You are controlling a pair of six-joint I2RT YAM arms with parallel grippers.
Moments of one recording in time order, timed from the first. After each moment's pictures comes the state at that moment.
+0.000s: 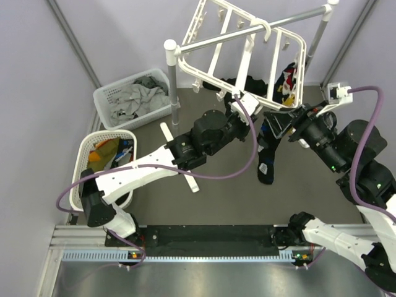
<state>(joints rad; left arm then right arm) -1.09 1.56 1.53 0.04 -0.24 0.08 0.67 0.80 1.40 -0.53 0.16 0.40</state>
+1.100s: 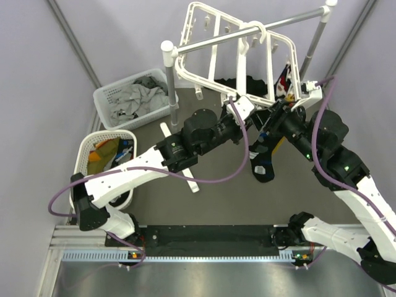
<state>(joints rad) -1.08 1.47 1.49 -0.02 -0.12 0.13 0.65 0.90 1.29 -0.44 0.13 0.51</state>
